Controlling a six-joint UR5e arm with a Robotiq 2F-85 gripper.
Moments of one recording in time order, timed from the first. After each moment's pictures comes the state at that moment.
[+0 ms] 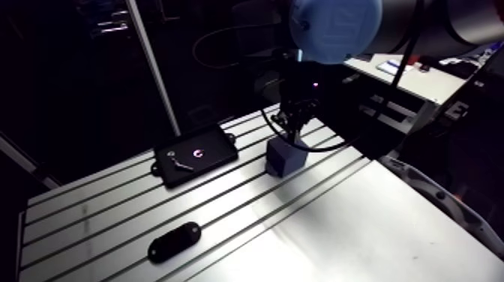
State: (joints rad) arm -0.57 -1.25 1.83 -2.08 -1.63 -2.22
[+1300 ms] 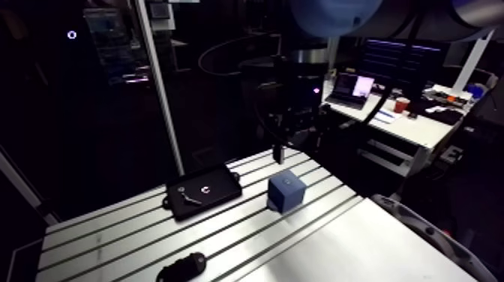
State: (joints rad) arm -0.56 -1.46 1.78 -1.76 -1.63 -2.07
